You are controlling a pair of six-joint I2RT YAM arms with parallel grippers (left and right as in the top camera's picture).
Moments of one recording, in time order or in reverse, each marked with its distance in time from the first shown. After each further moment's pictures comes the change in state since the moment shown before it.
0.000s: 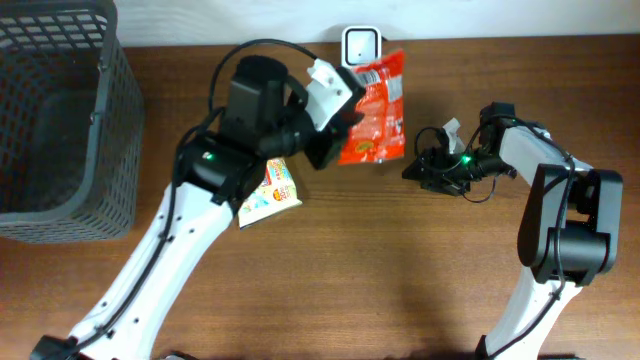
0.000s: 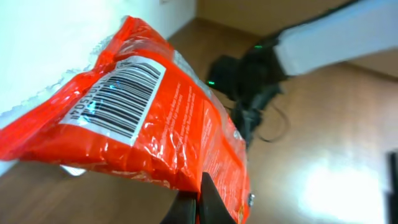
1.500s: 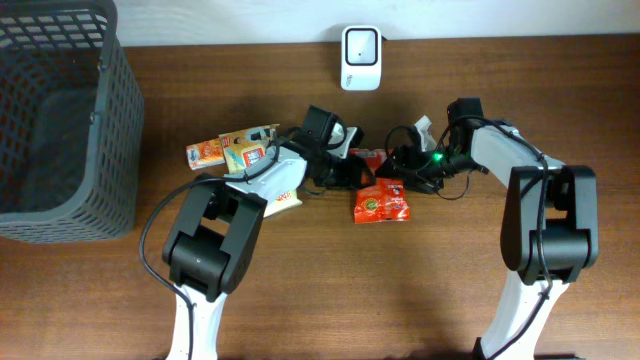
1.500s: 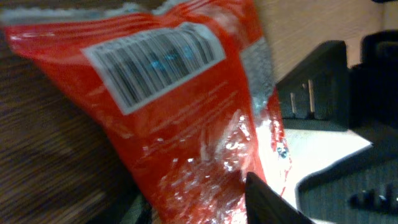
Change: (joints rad) left arm -0.037 0.694 -0.023 0.152 0.051 -0.610; right arm 0.136 -0.001 0.000 0.077 -0.034 0.117
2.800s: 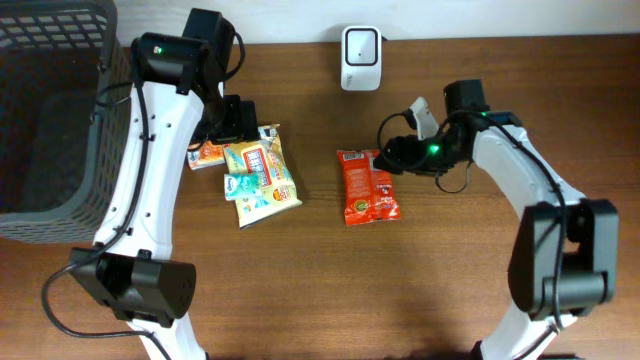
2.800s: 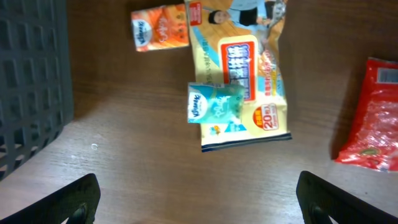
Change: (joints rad) left arm 0.283 -0.252 0.728 -1.310 -0.745 0.018; right arm 0.074 -0.180 -0.004 0.002 0.186 -0.029
